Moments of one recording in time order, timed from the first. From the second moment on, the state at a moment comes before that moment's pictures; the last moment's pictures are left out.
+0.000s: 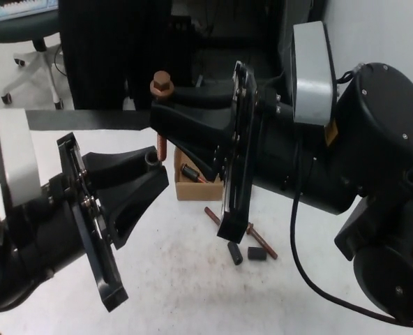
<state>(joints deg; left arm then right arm) -20.8 55.0 -13.5 -48.4 41.8 -2.6 42.7 80.0 -40.4 -53.7 -35.0 9.0</state>
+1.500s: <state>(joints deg) -20.8 55.0 -13.5 -47.6 42.7 -2.6 44.0 80.0 -40.4 -51.5 -33.4 6.9</state>
